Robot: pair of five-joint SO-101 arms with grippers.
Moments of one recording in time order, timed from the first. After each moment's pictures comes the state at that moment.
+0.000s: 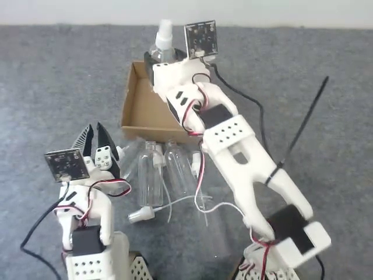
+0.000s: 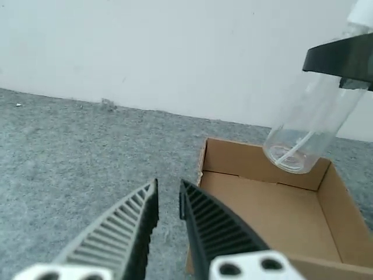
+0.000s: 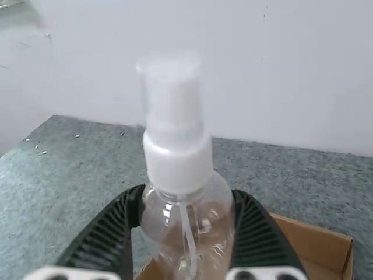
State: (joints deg) left arm -12.8 -103.3 90.3 40.0 10.2; right arm -33.7 -0.6 10.9 14.0 -15.9
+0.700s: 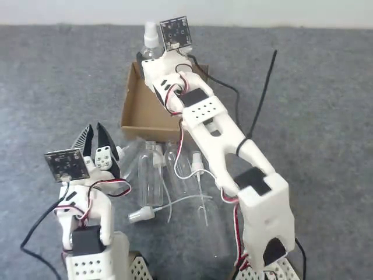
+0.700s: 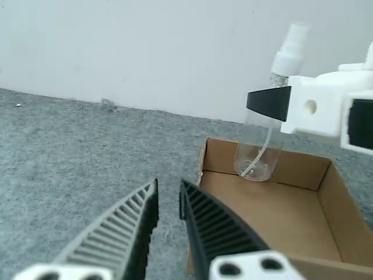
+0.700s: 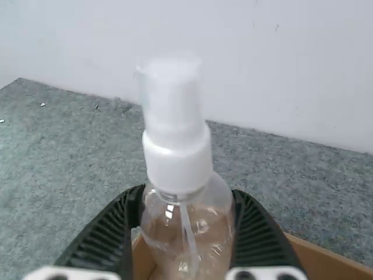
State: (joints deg) left arm -12.8 -103.3 90.3 40.0 10.0; right arm -33.6 29.2 -14.7 13.9 -10.4
